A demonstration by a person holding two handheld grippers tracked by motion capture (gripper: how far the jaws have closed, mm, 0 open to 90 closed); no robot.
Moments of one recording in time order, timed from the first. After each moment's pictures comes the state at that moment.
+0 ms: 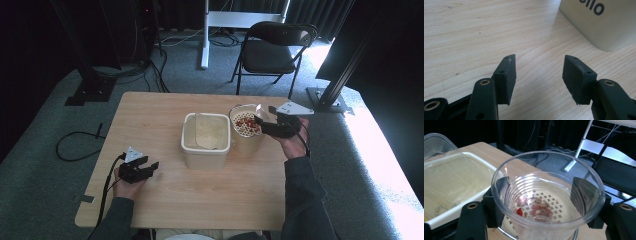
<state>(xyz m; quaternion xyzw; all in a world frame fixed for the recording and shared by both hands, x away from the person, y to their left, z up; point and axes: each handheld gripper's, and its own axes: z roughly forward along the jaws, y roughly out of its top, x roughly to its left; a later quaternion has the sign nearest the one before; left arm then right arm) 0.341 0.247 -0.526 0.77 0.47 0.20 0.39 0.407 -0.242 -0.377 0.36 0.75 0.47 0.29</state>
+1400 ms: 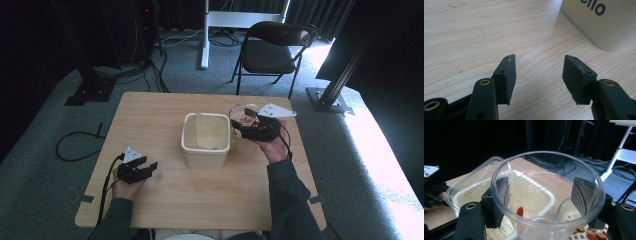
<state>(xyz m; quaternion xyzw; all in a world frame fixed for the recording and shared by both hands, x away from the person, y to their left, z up) 0.339 0.250 -0.525 0.76 0.48 0.20 0.39 0.396 -0.186 -0.373 0.31 0.75 0.54 0.22</state>
